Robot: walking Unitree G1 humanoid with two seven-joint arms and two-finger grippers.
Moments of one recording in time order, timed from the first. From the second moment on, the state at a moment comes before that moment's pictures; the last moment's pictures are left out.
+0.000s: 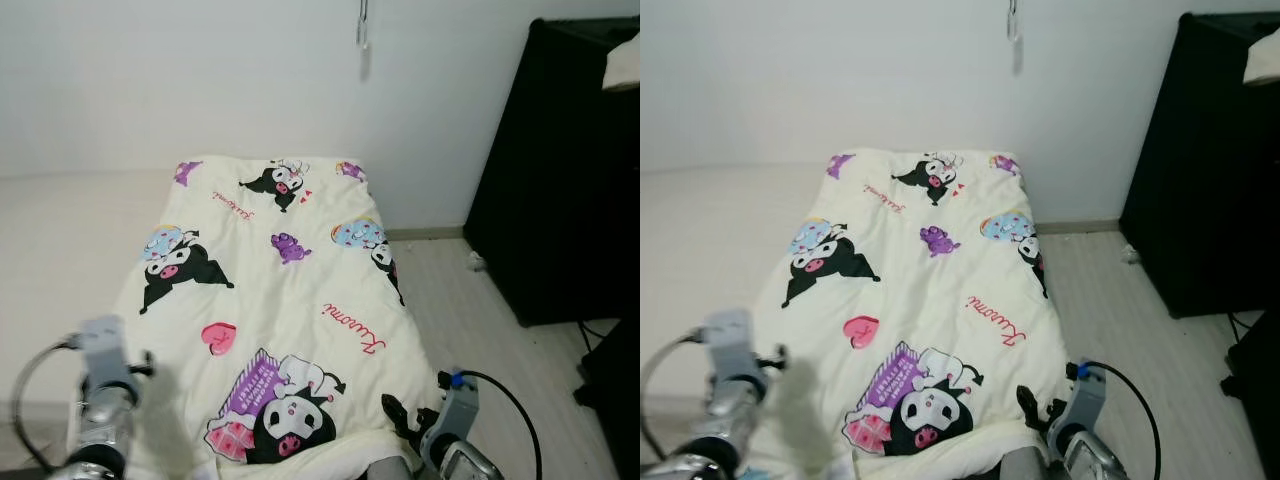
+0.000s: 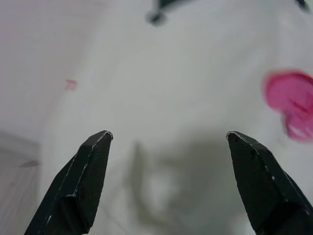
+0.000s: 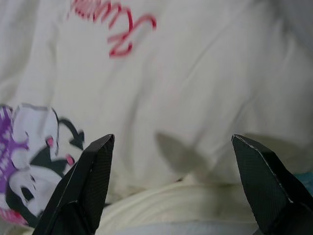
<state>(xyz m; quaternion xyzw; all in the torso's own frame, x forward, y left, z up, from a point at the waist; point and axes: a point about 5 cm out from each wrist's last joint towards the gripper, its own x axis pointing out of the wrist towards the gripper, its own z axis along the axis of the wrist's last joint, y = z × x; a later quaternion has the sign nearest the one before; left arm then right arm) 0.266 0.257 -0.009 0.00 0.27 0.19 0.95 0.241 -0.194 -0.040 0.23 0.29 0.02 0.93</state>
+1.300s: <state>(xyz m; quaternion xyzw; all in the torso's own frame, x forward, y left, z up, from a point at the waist) 0.119 0.222 -0.104 0.06 0.55 0.08 0.83 0.180 -0.211 -0.080 0.14 0.42 -0.06 0.89</state>
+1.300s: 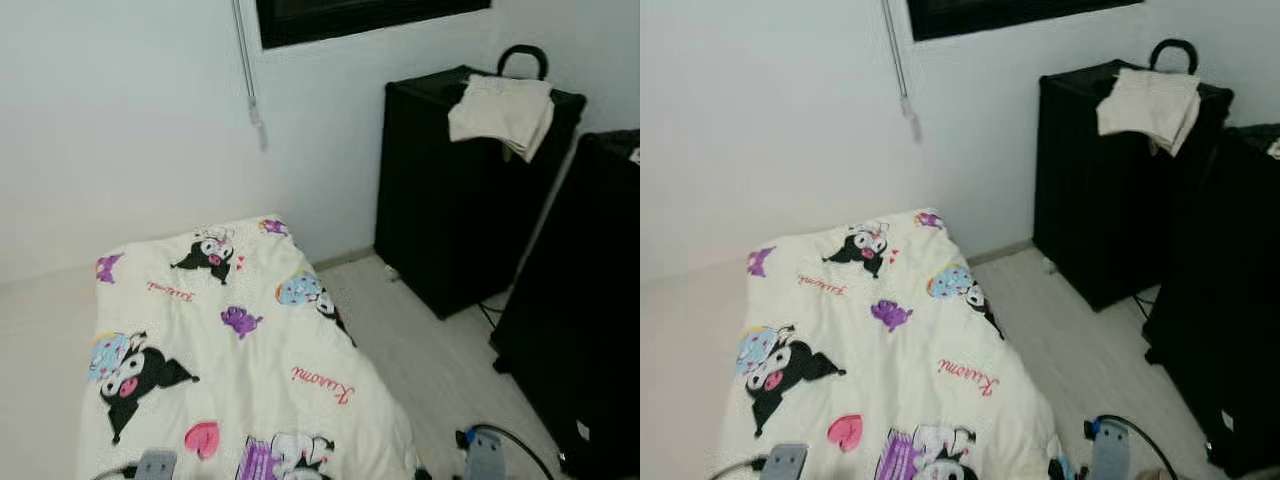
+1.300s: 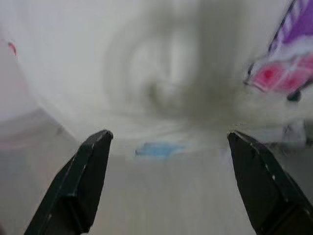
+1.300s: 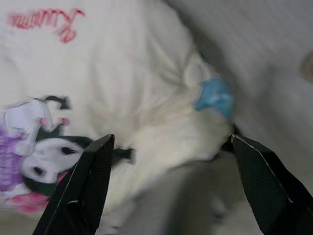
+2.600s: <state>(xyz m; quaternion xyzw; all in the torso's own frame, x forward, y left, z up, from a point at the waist) 0.136 0.210 -0.101 0.06 0.55 0.04 0.83 0.158 -0.214 -0.089 0.07 0.47 -0.03 0.88</state>
